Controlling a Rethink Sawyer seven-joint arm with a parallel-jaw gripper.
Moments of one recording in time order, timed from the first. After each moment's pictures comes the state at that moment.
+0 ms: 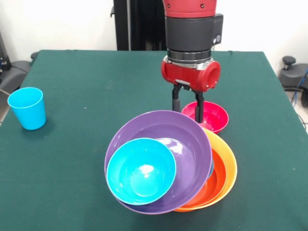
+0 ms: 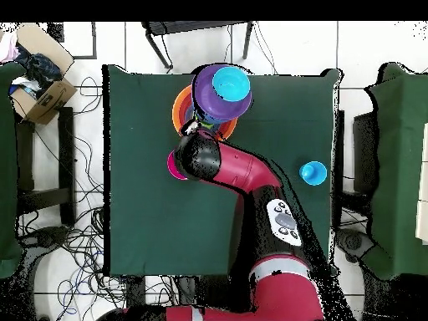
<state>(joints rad) -0.24 -0.58 0.07 1.66 0.18 0.21 2.18</state>
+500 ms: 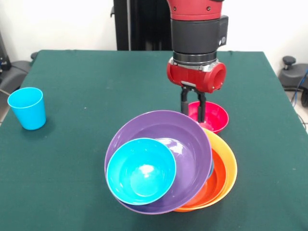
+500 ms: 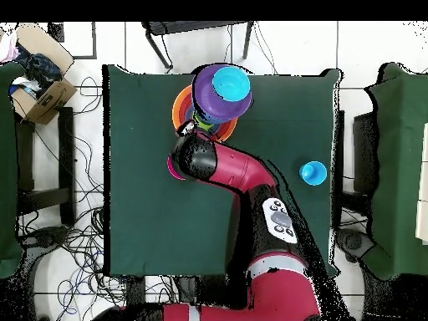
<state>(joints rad) -0.23 -0.58 0.08 1.66 0.18 0.21 2.18</state>
